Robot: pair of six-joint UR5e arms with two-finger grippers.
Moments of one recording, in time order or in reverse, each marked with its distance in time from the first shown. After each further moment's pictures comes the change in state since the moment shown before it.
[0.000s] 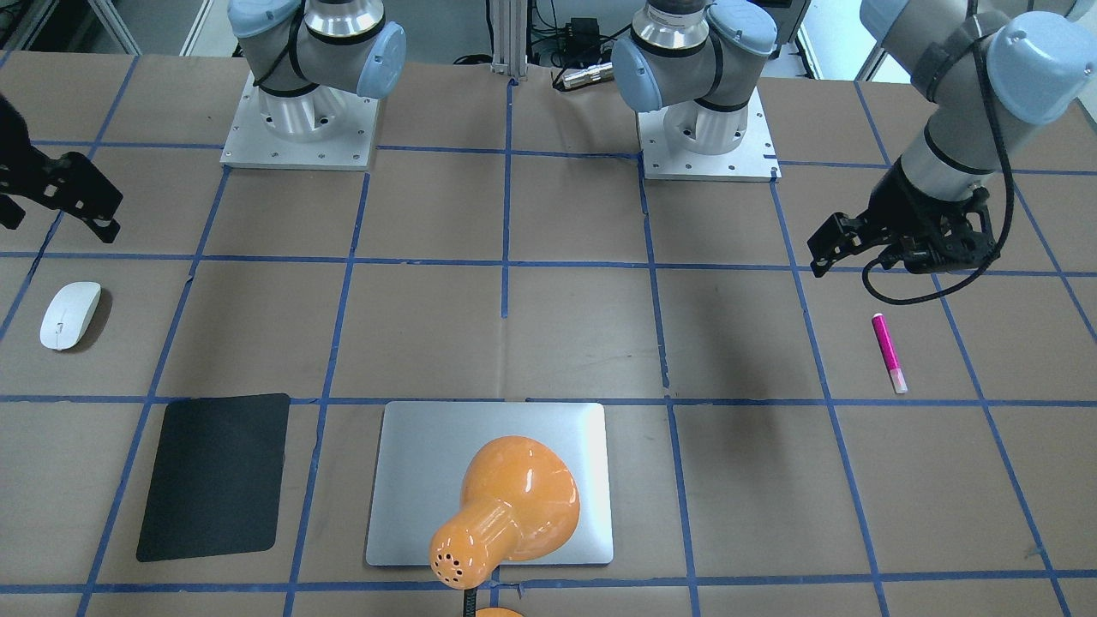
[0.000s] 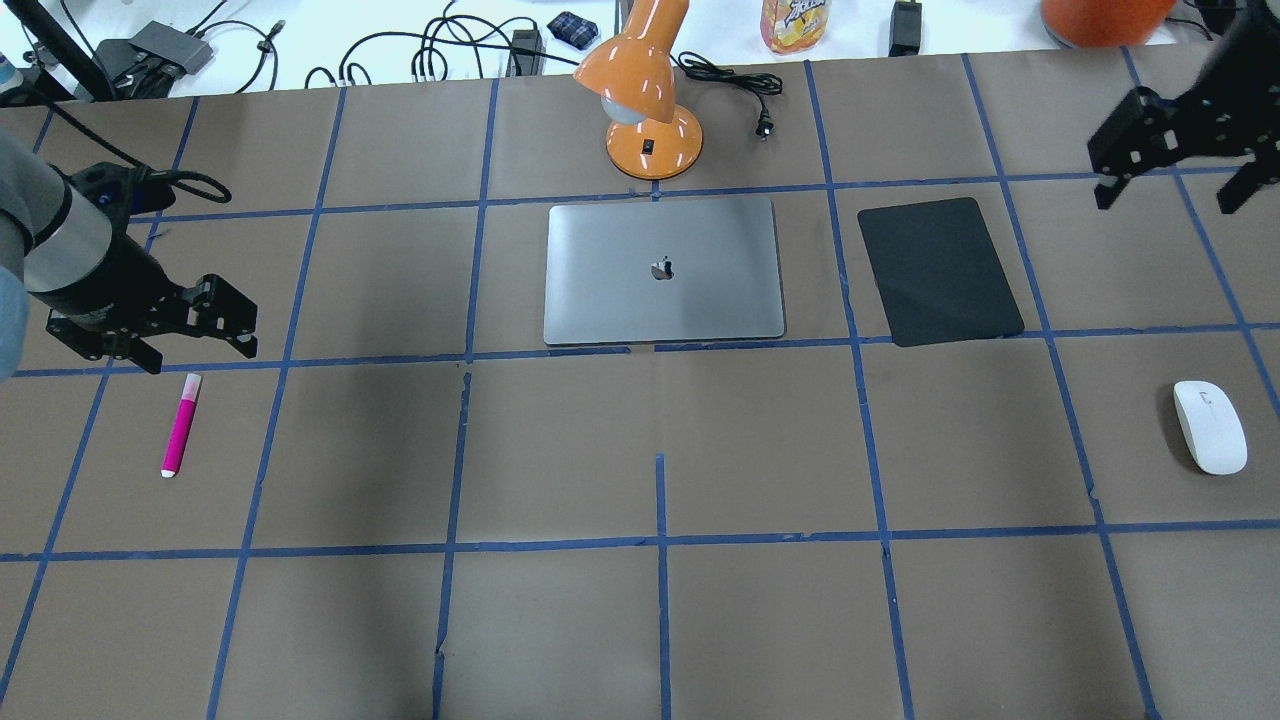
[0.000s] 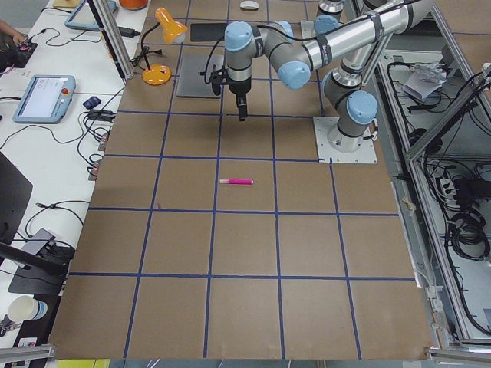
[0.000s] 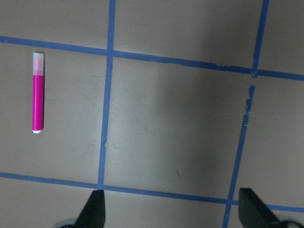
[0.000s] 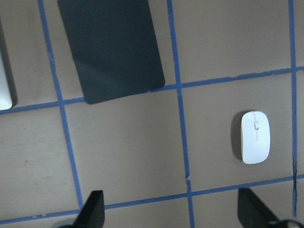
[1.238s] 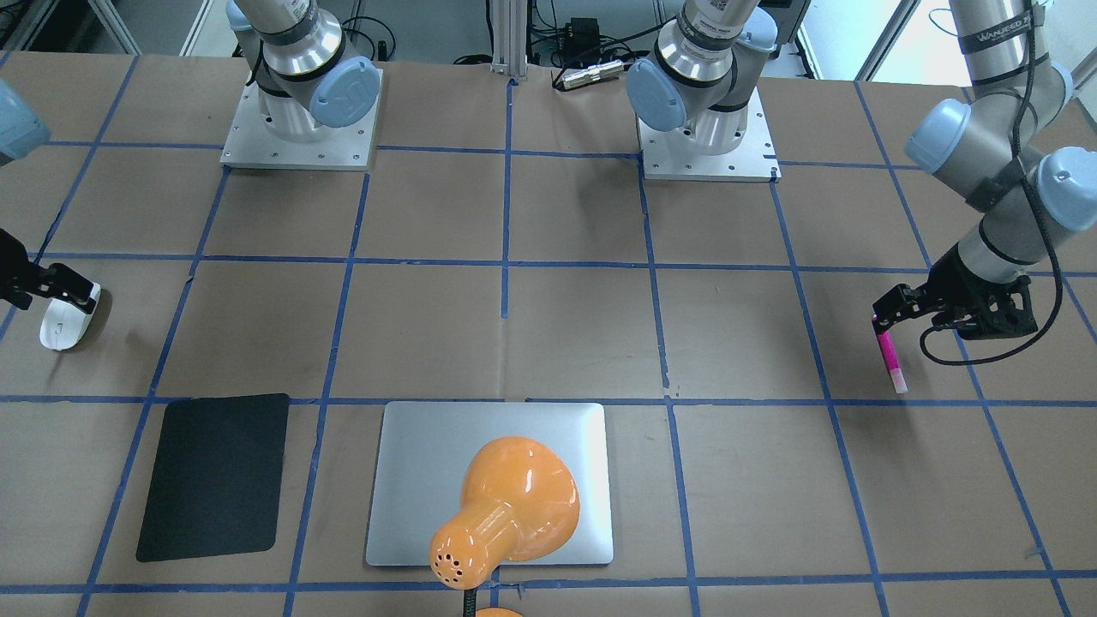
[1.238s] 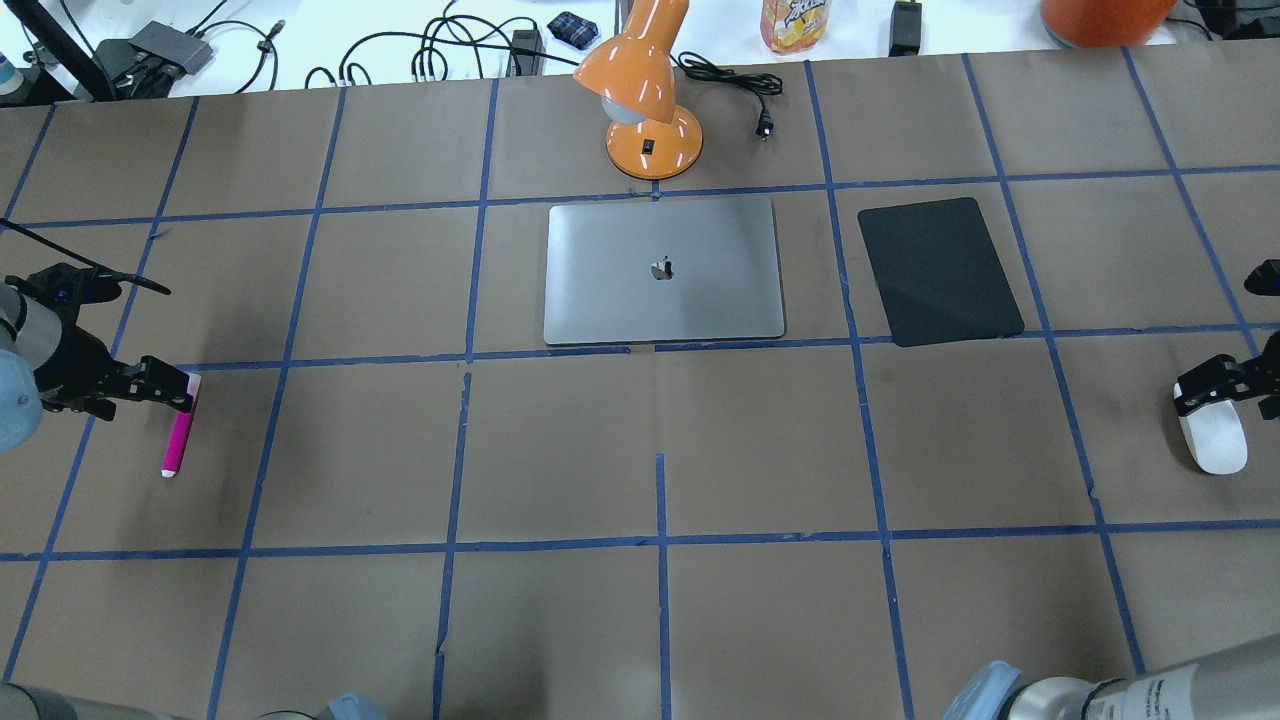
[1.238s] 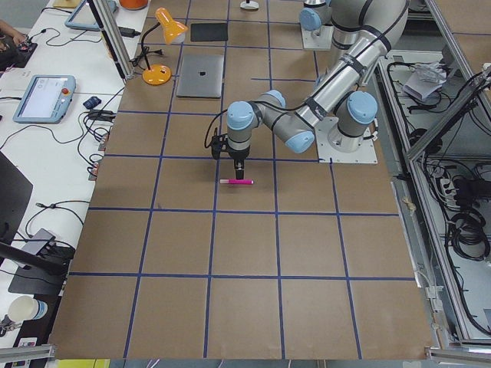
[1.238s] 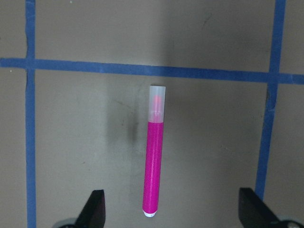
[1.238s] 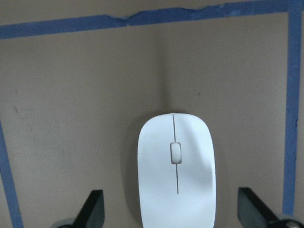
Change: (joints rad) left arm 0.248 -0.273 -0.098 0.386 -0.012 0.313; right arm -0.409 0.264 0.440 -0.663 0.042 -0.459
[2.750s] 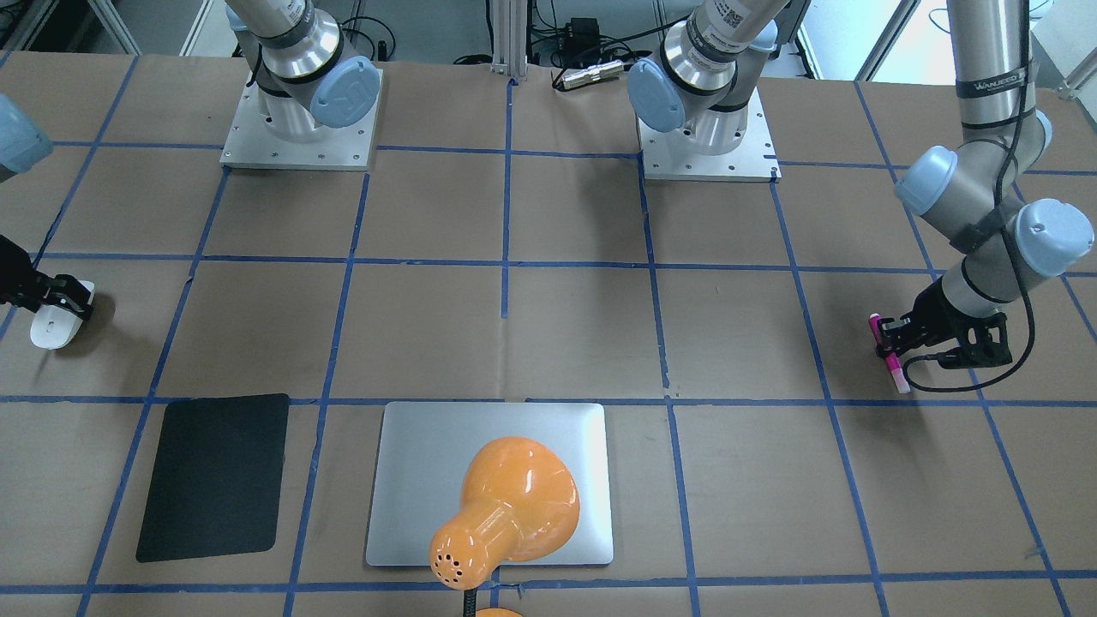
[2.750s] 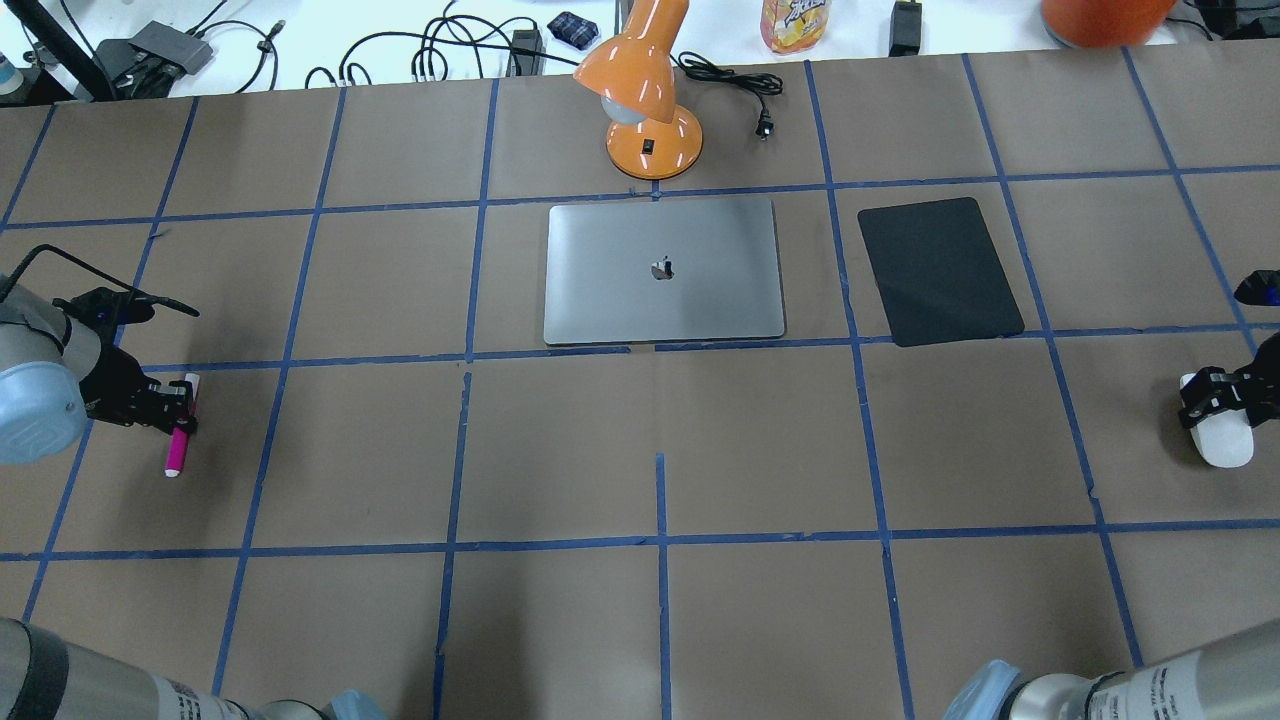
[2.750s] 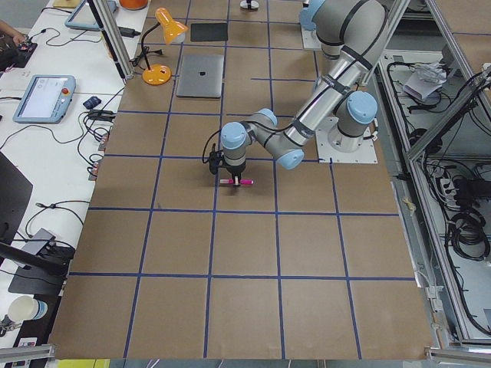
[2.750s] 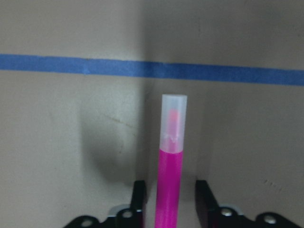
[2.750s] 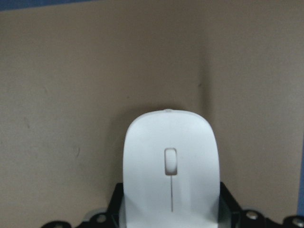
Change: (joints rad) left arm 0.005 -0.122 0.004 0.086 0.014 0.007; right arm 0.008 0.020 -0.015 -0.011 -0.024 0.016
